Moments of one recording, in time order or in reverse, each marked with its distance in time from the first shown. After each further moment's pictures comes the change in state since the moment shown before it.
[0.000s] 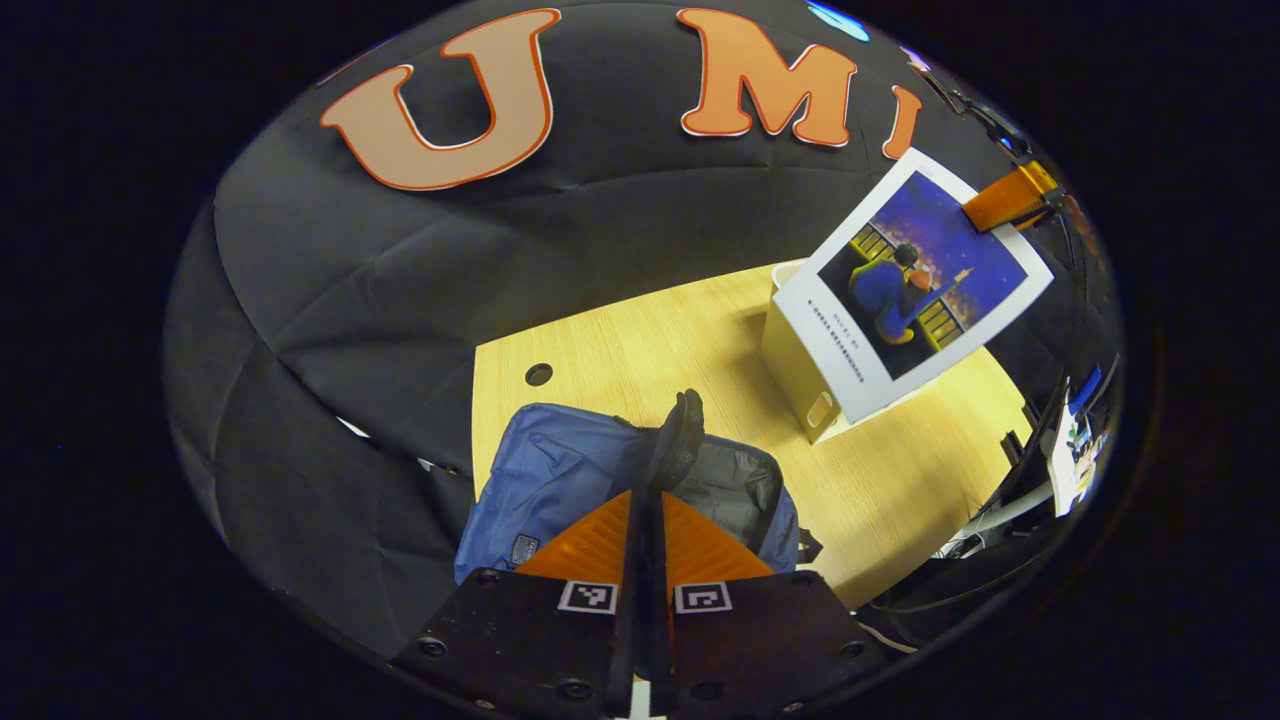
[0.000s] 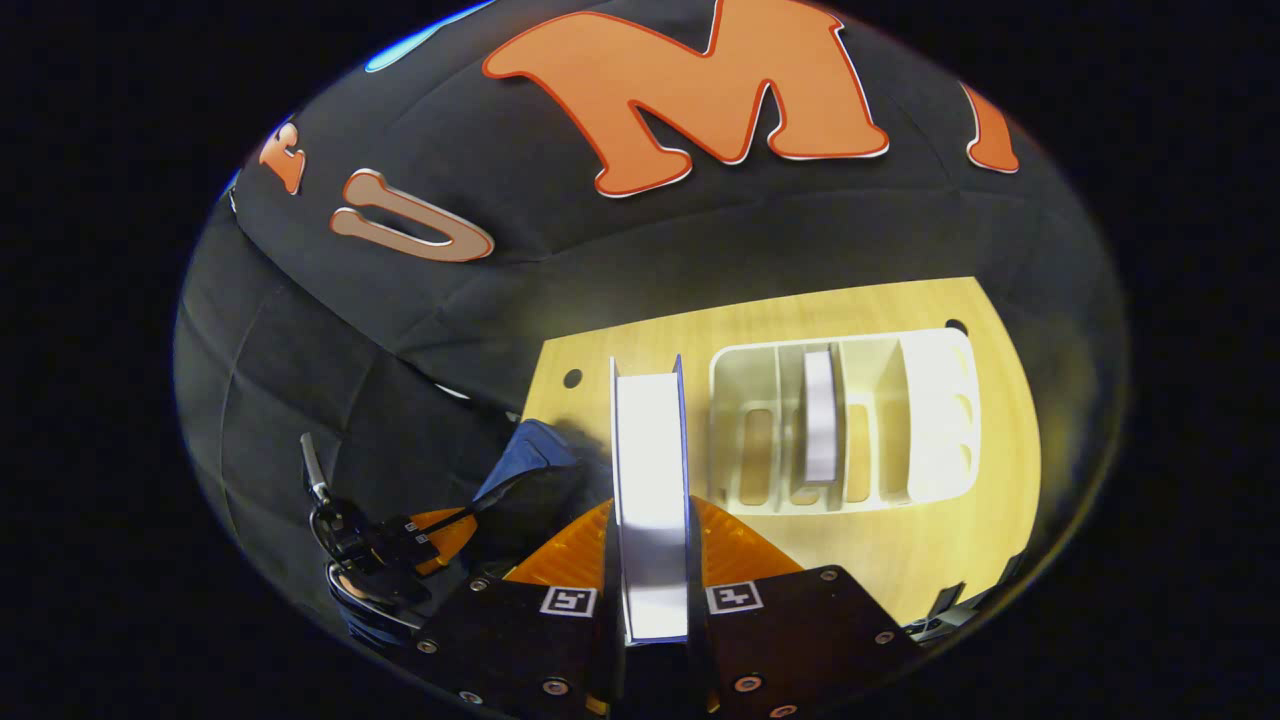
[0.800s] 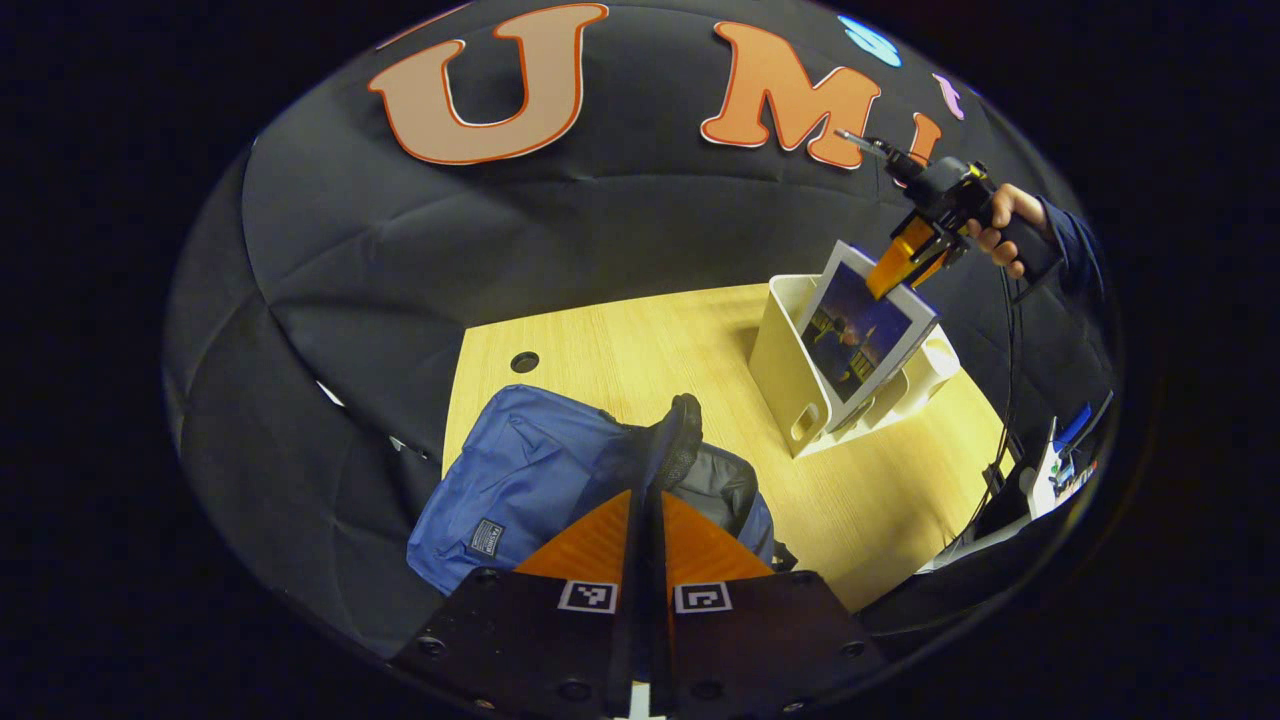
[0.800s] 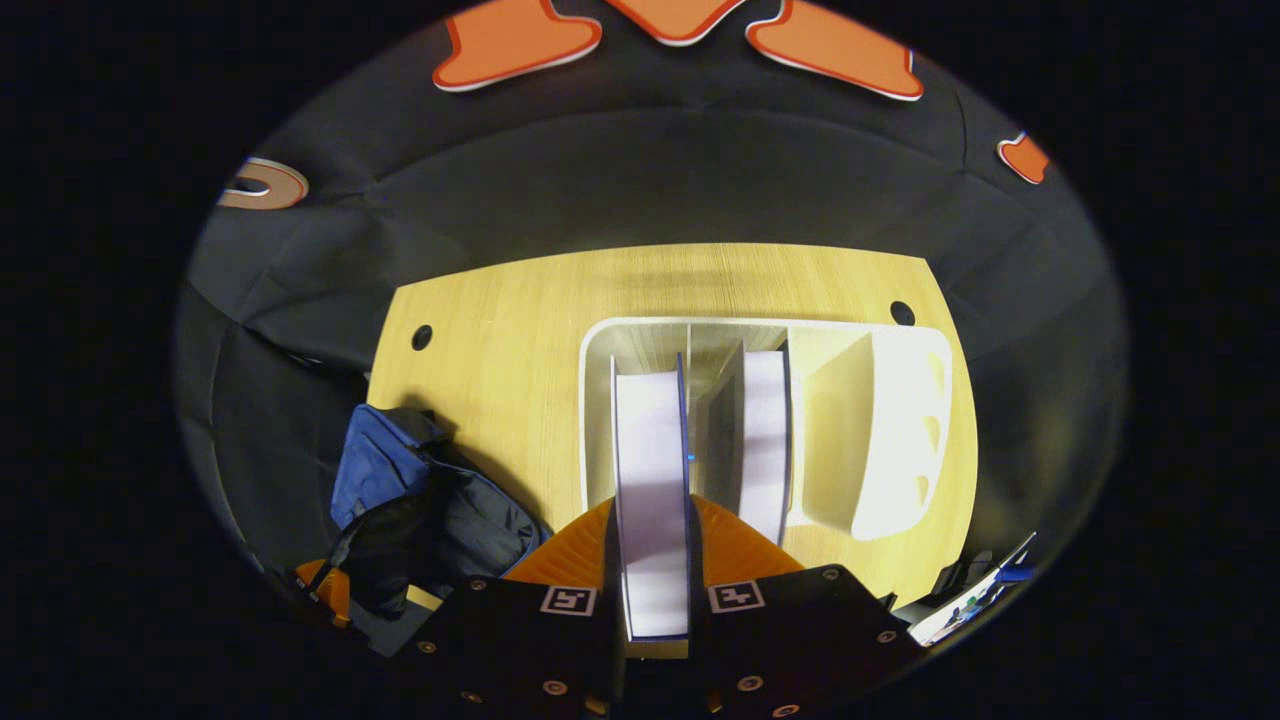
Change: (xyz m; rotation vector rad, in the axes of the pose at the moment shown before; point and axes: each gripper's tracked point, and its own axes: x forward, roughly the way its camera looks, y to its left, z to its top) left arm 0.007 -0.022 -0.028 -0.118 -0.054 -0.053; right arm 0.090 -0.099 0.034 -0.056 0.203 -0.366
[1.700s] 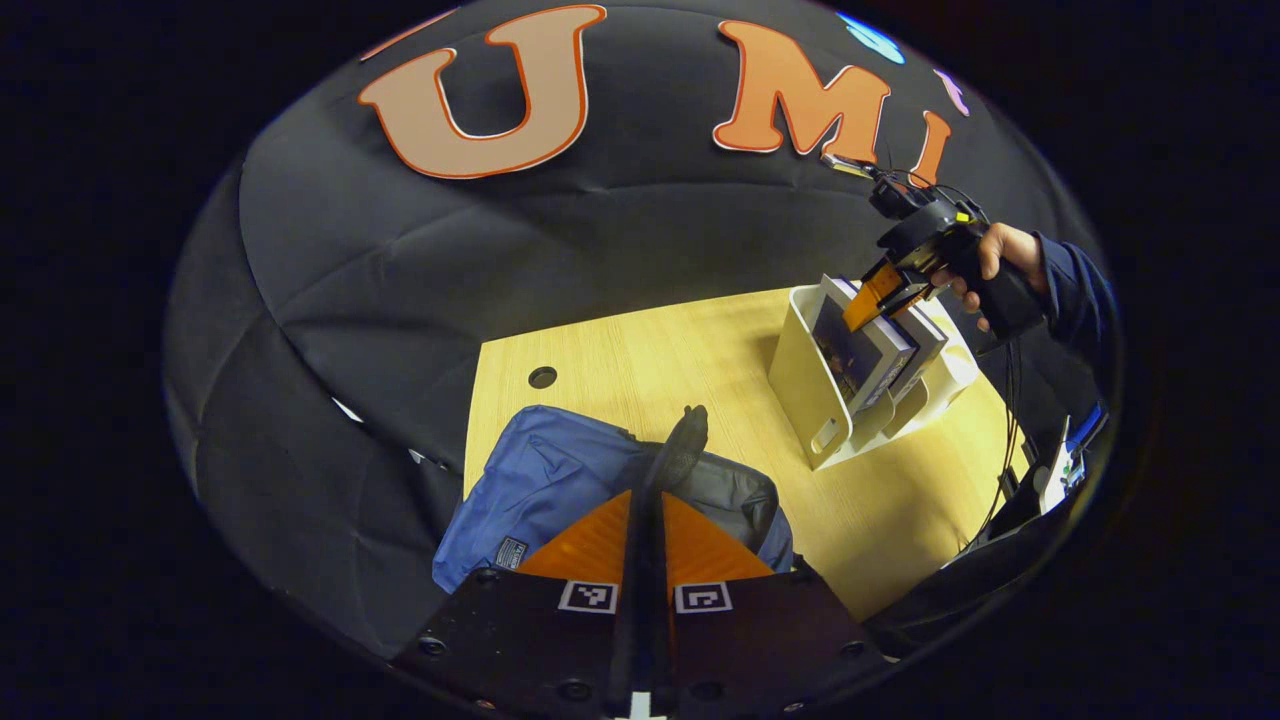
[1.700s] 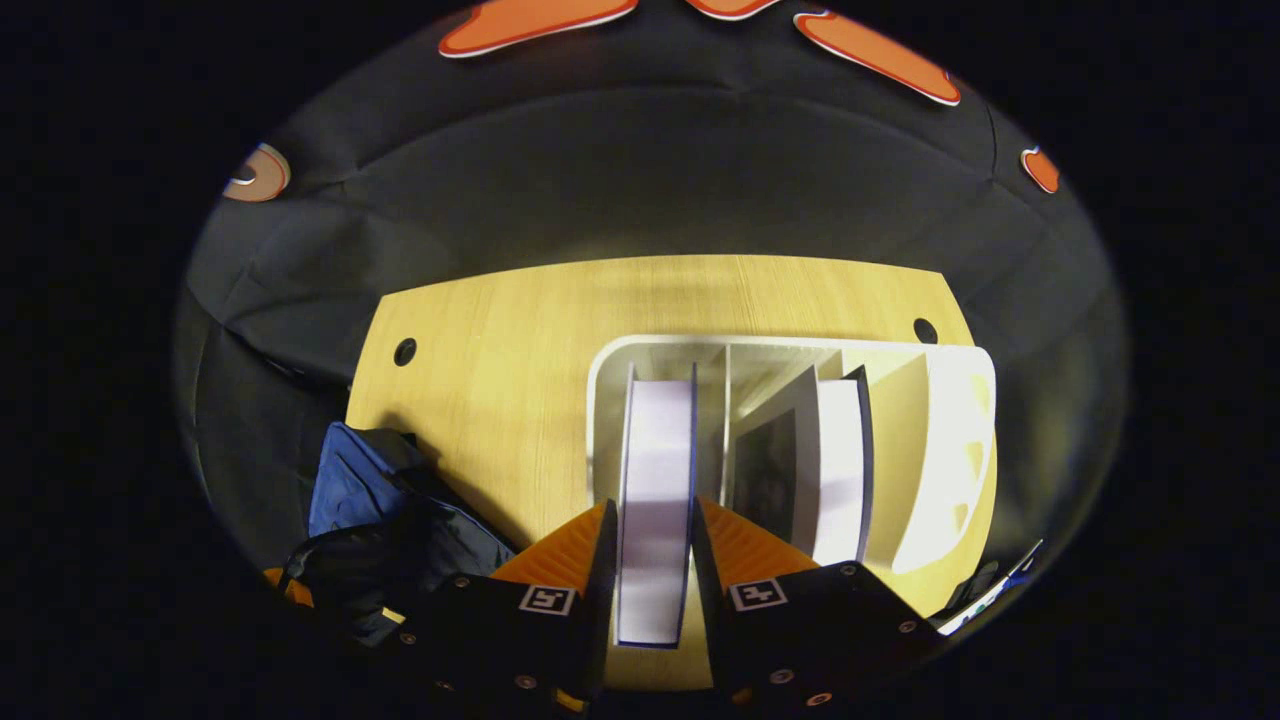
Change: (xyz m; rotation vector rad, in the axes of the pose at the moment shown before) left arm 0.005 0.018 0.027 0.001 0.003 0.050; right arm 0.084 0.013 0.015 -0.007 -0.013 -0.074
